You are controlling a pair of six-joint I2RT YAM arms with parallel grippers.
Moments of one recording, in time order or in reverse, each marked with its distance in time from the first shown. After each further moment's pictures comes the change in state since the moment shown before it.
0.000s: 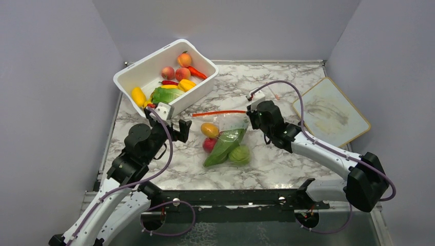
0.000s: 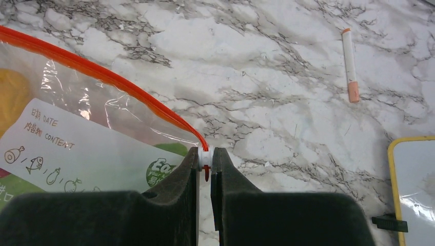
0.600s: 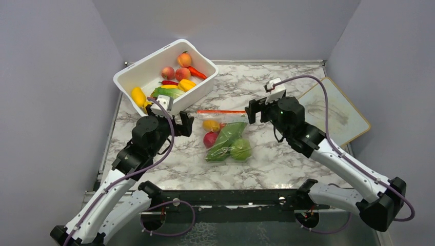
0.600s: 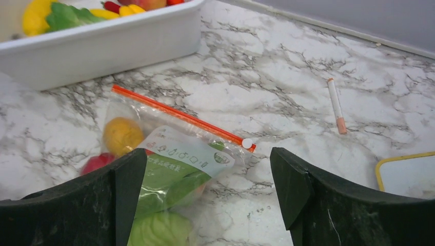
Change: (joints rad) left arm 0.000 0.102 0.037 -0.016 -0.077 -0.189; right arm -0.011 -0.194 0.105 -0.091 -0.028 0.072
